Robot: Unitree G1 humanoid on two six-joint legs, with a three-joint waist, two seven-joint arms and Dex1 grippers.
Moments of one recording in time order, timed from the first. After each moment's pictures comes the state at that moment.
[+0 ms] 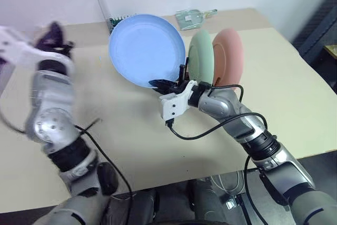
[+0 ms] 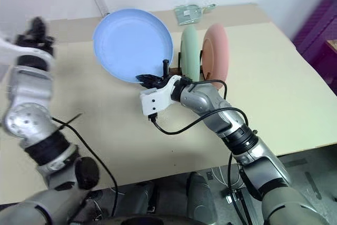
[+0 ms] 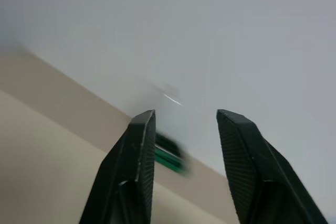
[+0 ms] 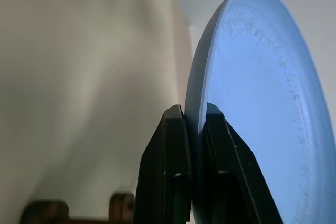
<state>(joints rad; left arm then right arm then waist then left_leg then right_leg) -0.64 0.23 0.65 -0.35 -0.62 0.62 0.31 -0.71 -0.43 0.44 -0.05 -0.47 -0.20 0.56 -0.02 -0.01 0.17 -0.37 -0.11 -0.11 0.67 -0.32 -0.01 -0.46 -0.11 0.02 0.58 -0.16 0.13</state>
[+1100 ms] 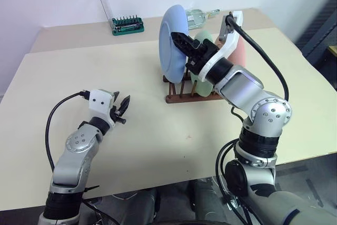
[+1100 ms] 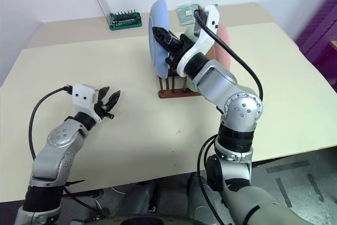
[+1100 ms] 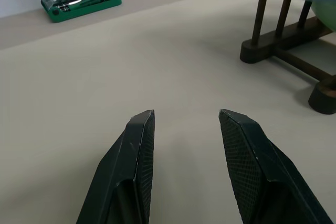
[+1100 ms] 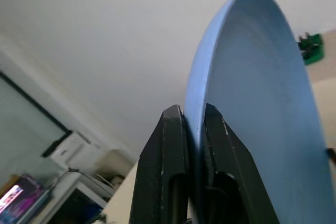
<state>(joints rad) -0.09 0.39 0.07 -0.36 -0.27 0.41 -0.26 -0.77 -0.04 -0.23 -0.31 1.18 0.96 -0.24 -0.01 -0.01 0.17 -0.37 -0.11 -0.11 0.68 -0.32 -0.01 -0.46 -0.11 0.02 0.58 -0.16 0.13</state>
